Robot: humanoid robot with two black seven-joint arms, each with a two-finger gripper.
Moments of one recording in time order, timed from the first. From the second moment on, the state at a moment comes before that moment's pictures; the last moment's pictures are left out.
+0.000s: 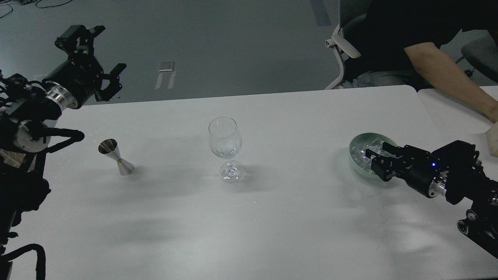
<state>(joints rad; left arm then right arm) -0.57 0.41 -1.46 -1.05 0.71 -0.37 0.21 0.35 -0.63 0.67 1.07 -2.02 -0.20 0.28</state>
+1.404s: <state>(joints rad) -0.57 0.40 -1.46 -1.07 0.71 -0.37 0.21 0.35 -0.64 0.67 1.06 -2.02 -0.17 0.28</state>
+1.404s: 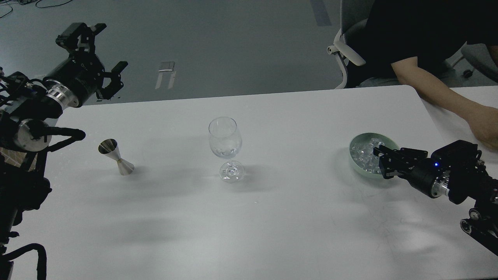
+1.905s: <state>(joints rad) -0.57 0.40 -1.46 -1.07 0.71 -0.37 0.21 0.36 -0.64 0.67 1.06 -2.01 -0.17 0.28</state>
